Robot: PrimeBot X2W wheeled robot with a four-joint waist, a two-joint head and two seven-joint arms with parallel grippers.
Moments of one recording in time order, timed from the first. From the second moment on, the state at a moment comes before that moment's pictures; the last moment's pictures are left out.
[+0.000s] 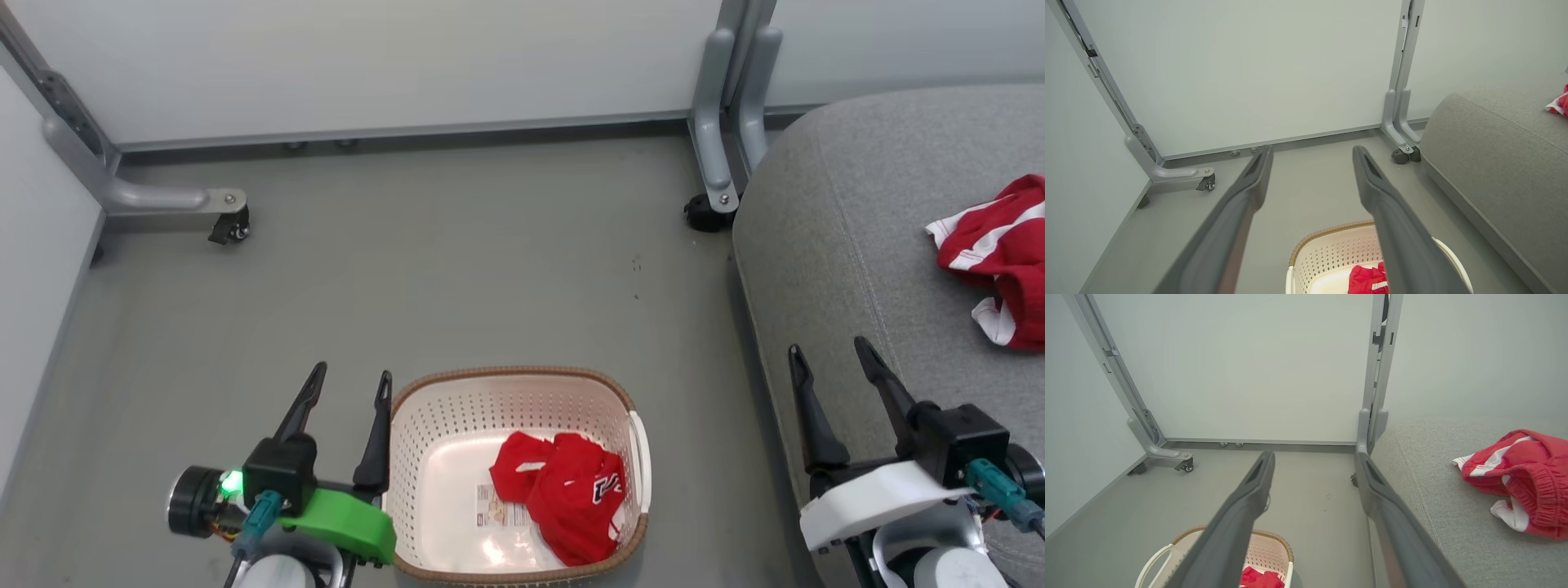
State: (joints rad) left arm -0.10 0.07 -0.19 0.28 -0.10 -0.07 -0.26; right arm 0.07 -0.05 0.00 -0.10 0.08 0.13 -0.05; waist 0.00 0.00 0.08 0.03
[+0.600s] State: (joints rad) left arm -0.41 0.05 -0.47 0.56 -0.16 -0.13 -0.26; right arm -0.09 -0.05 0.00 -0.15 0.09 0.13 -0.10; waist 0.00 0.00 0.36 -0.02
